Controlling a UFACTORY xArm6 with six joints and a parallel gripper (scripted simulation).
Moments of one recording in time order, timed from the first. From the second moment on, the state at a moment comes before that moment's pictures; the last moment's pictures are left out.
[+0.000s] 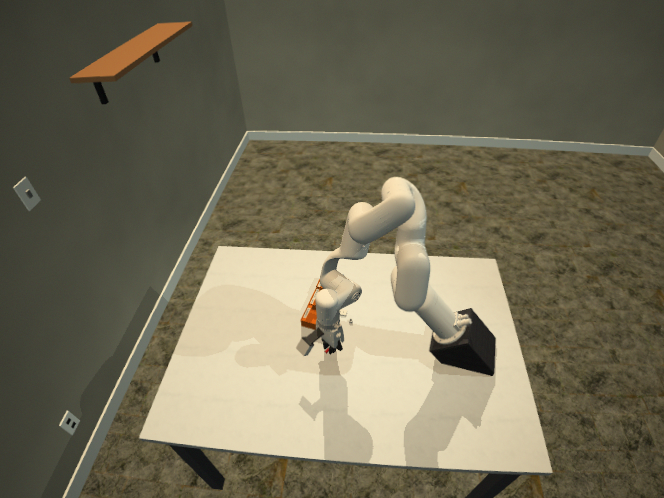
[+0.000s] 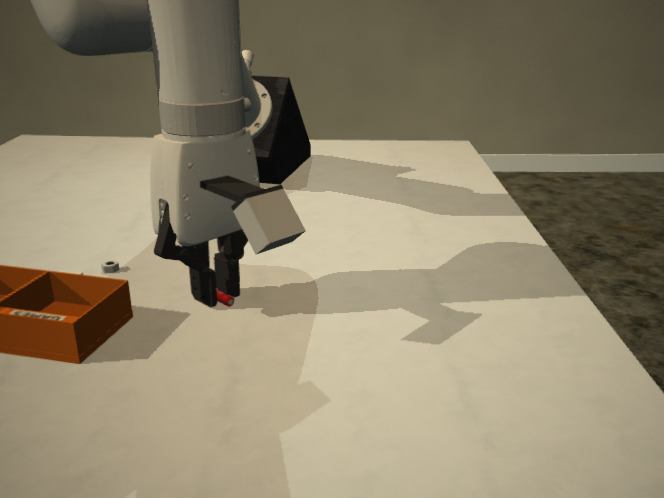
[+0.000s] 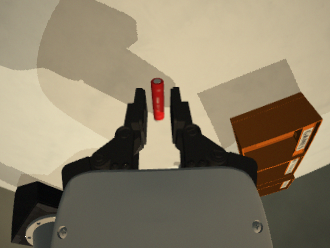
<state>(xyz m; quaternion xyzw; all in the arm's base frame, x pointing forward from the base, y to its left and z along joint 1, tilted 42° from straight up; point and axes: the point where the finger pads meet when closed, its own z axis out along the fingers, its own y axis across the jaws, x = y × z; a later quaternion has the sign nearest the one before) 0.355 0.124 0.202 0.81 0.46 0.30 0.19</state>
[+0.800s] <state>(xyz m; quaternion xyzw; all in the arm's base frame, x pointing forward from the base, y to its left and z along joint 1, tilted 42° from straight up) 0.355 0.124 0.202 0.81 0.46 0.31 0.19</state>
